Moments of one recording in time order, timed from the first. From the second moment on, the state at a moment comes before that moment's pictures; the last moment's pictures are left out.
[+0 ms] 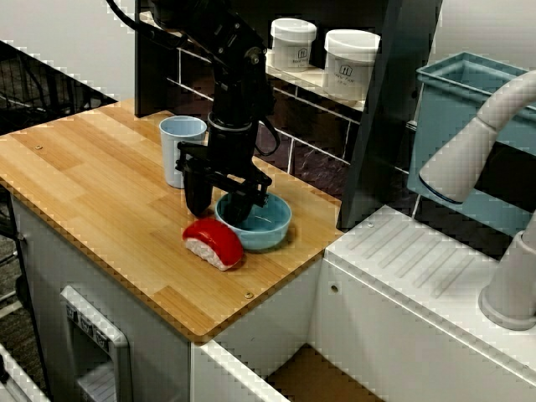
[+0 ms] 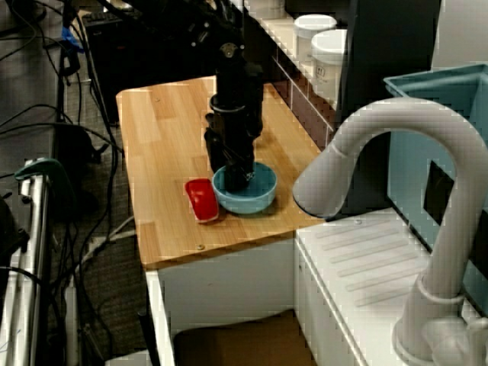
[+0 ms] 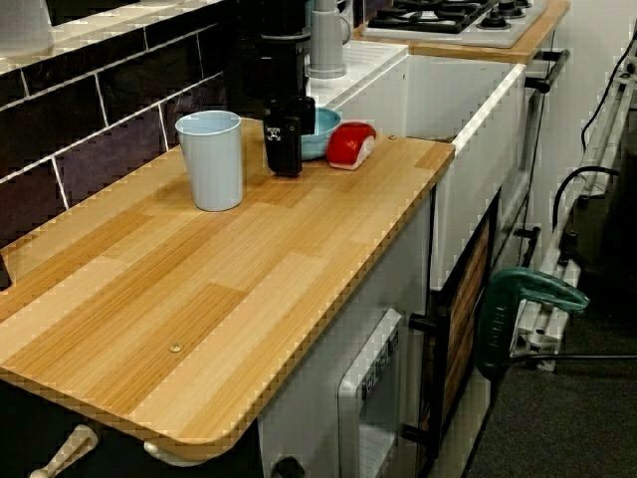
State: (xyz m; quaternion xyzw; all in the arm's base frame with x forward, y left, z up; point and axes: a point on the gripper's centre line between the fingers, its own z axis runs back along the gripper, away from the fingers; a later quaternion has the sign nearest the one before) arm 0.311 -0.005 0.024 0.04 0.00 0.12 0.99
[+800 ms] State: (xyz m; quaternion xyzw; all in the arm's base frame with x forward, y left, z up) arm 0.295 0.025 0.053 0.00 0.02 0.13 0.99
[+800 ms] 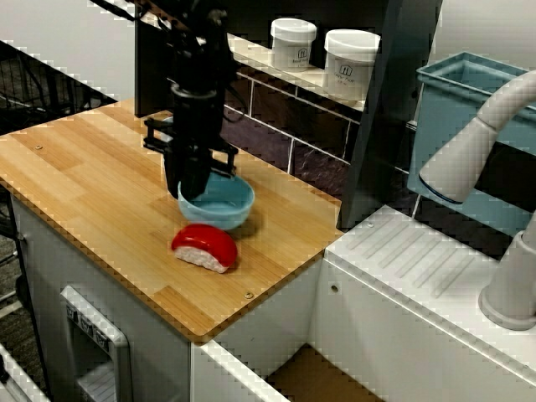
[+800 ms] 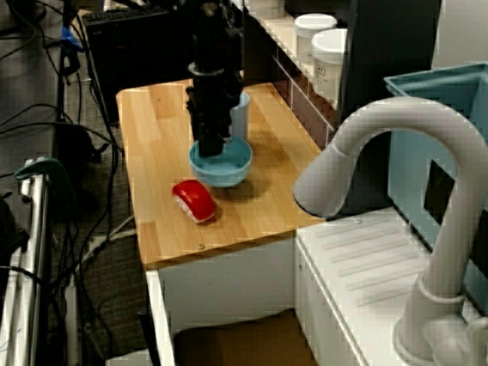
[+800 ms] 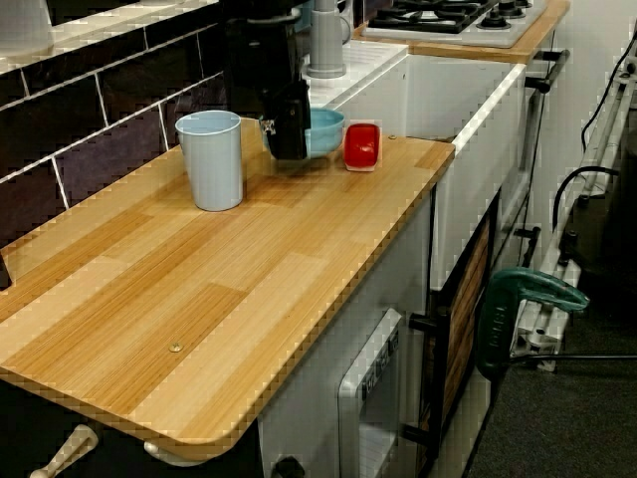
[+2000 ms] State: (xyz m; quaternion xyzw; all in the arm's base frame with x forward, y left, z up) arm 0.256 0.145 0.123 -0.03 -0.02 0.15 0.99
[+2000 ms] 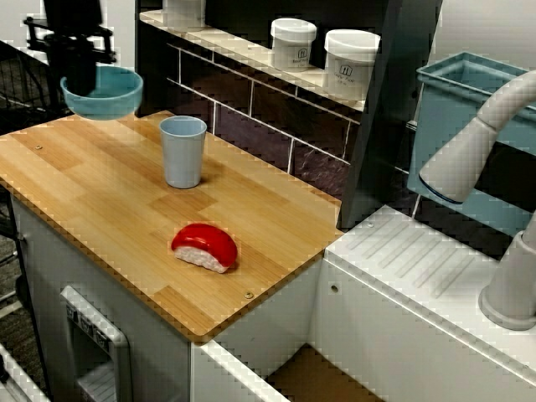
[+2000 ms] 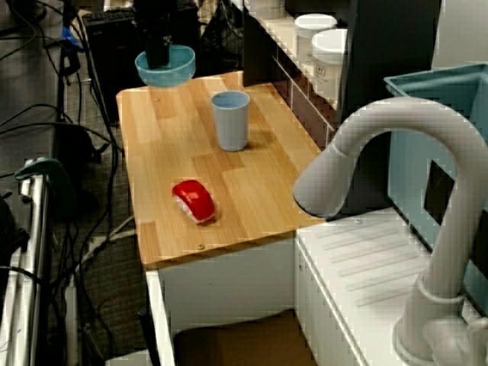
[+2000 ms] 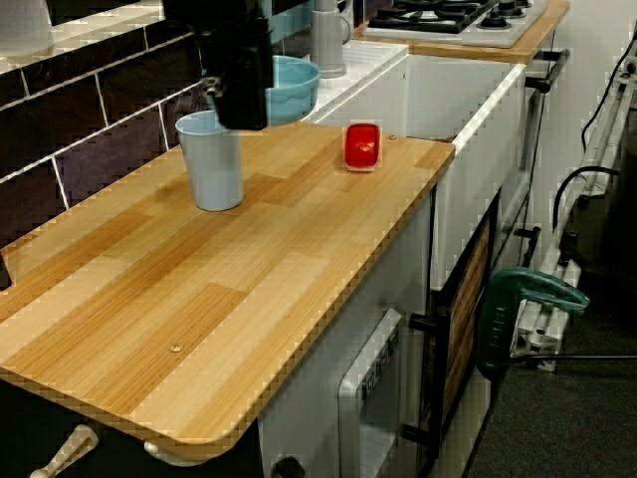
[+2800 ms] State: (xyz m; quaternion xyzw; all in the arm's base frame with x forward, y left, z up) arm 0.276 0.178 0.077 0.03 -0.01 0.18 0.98
